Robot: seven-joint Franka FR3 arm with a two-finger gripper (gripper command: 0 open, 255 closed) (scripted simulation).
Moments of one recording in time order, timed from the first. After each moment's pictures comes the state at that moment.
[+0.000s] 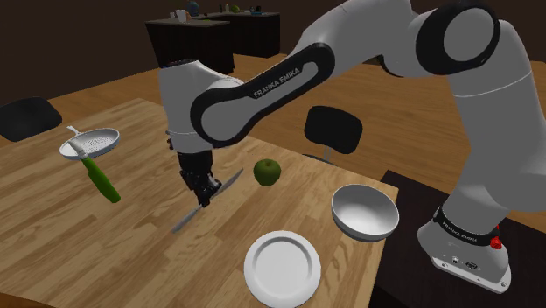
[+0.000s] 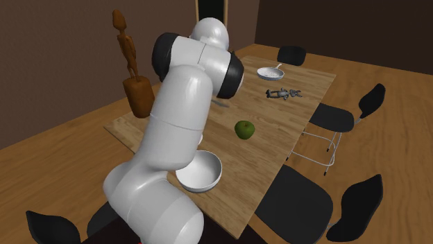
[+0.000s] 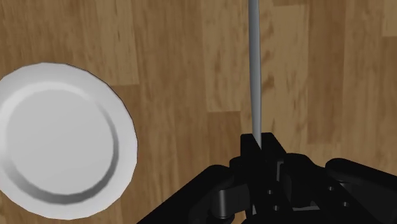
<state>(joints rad) 0.19 0.61 0.58 -1.50 -0.21 2.06 2.22</state>
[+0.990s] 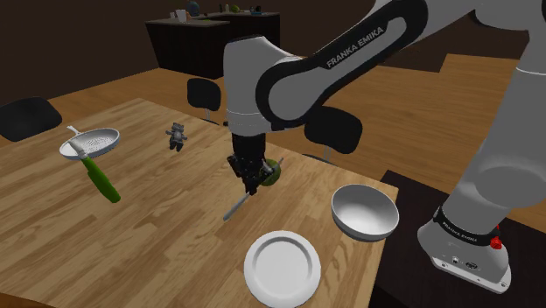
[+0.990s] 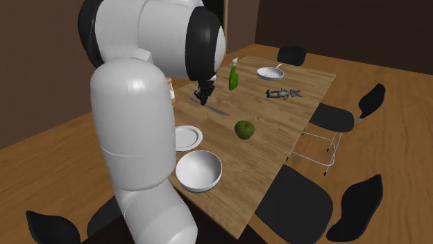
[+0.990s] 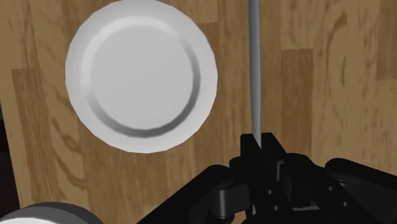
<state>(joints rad) -0.05 0.14 0.69 -2.03 0.06 2.18 2.04</state>
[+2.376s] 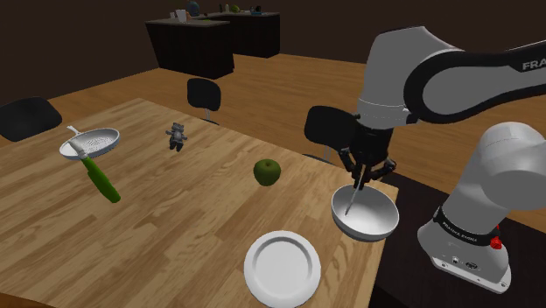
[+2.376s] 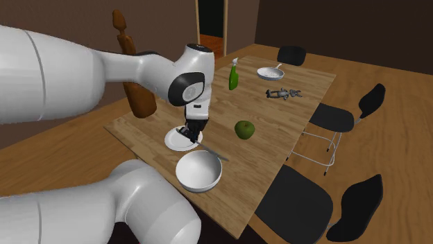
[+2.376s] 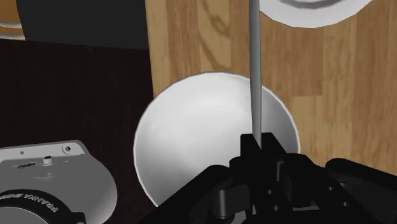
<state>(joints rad) 0.08 -0.86 0.42 -2.83 0.49 1.96 1.60</state>
